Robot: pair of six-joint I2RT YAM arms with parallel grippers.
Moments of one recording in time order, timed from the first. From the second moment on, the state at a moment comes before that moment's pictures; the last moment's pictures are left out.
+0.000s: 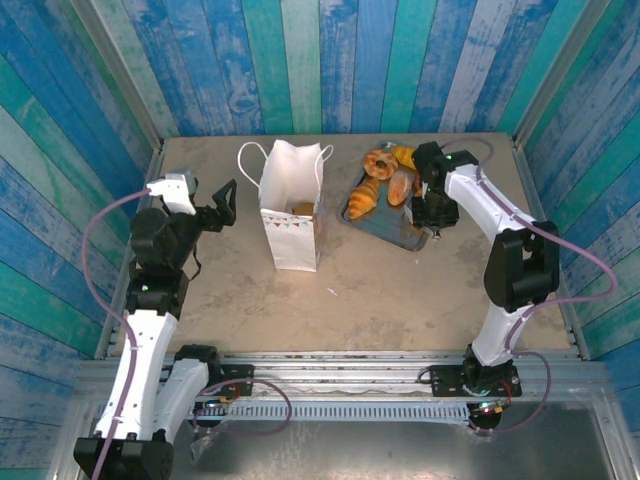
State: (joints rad) left arm -0.04 0.74 0.76 -0.05 0.25 -0.21; right arm 0.28 1.83 1.55 -1.19 0.12 0.29
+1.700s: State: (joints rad) left arm -0.01 0.93 1.12 -0.51 0.28 -0.38; right arm 0.34 1.31 1.35 -1.15 0.04 0.28
